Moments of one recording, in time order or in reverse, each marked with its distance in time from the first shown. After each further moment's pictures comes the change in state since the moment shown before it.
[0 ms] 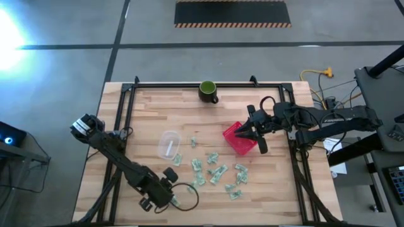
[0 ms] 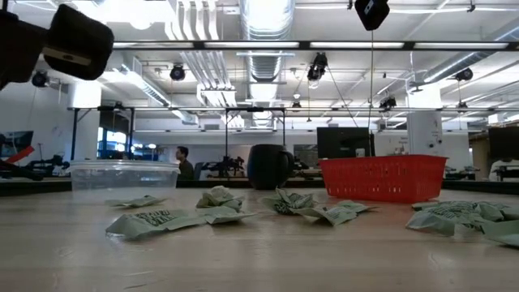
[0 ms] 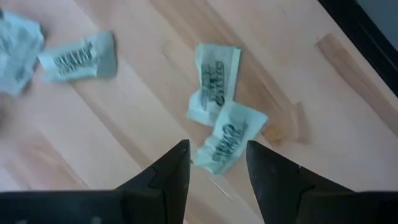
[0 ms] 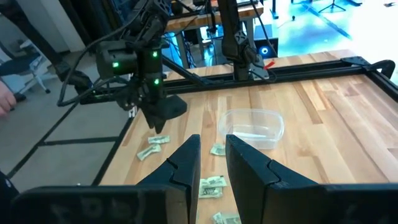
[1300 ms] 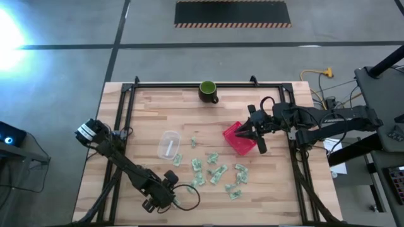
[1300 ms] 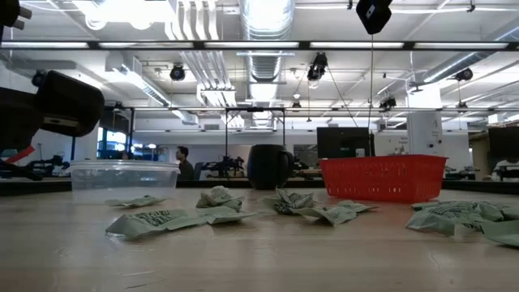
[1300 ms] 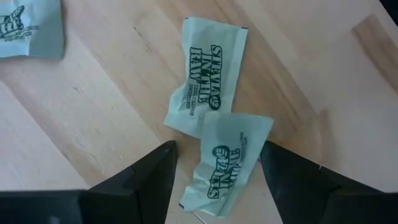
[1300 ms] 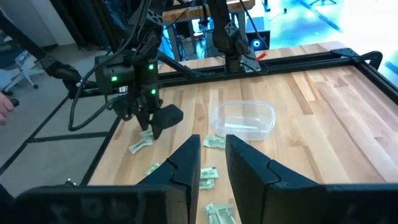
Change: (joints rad) left arm 0.000 0.104 -0.107 0.201 0.035 -0.093; right arm -0.001 0.000 0.000 -0.036 0.031 -0.004
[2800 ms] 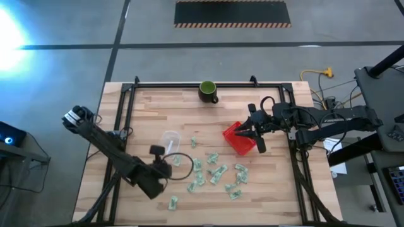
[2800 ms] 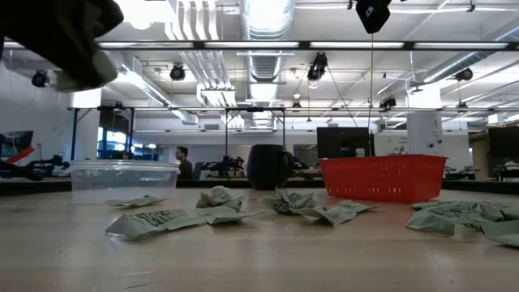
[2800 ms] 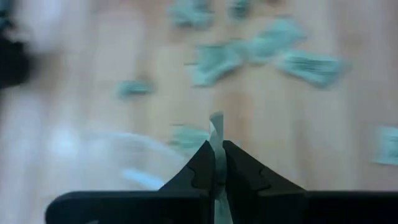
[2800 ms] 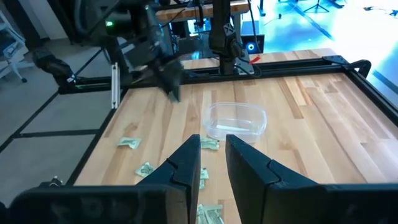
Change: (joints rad) left arm 0.022 -0.289 0.094 -0.441 -0.637 -0.450; right arm 0.000 0.000 -0.001 0.001 0.024 -0.048
